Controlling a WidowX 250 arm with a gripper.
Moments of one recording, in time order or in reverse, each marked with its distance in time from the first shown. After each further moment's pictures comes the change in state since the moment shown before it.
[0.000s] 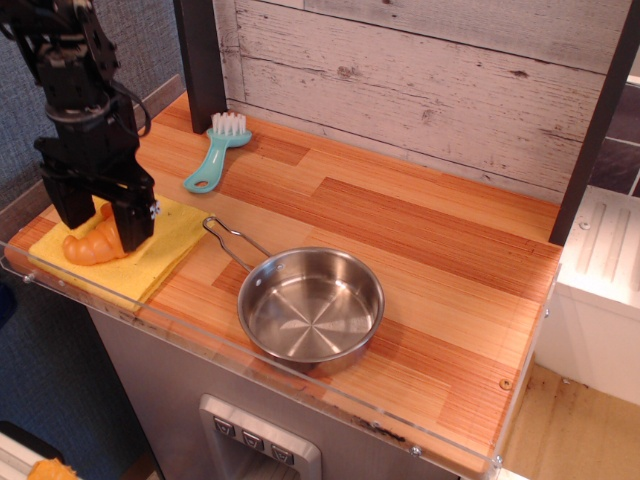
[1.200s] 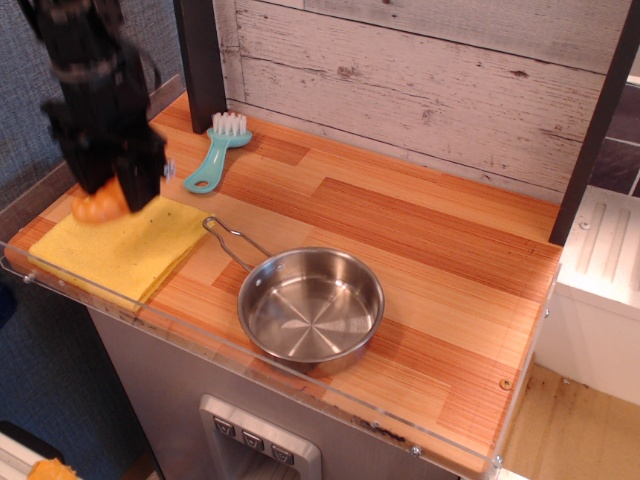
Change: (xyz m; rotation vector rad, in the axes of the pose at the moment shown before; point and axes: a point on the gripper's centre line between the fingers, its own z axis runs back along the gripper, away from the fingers) arm 0.008 -0.016 0.048 -0.045 -0.068 0.006
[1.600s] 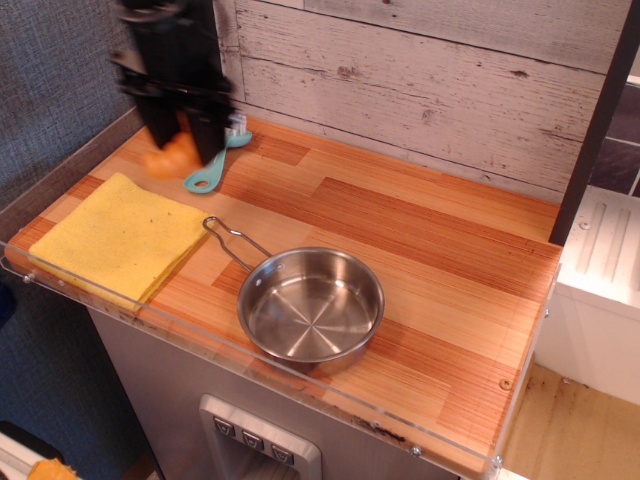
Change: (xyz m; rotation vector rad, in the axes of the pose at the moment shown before) arm 0.054 -0.041 0.008 -0.054 -0.049 -0.096
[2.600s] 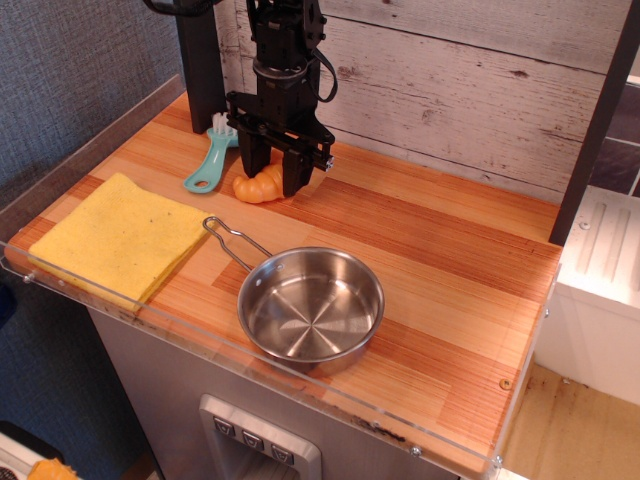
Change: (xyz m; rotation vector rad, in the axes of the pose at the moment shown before) arm 0.054 -0.017 -0.072 0.104 0.094 -0.027
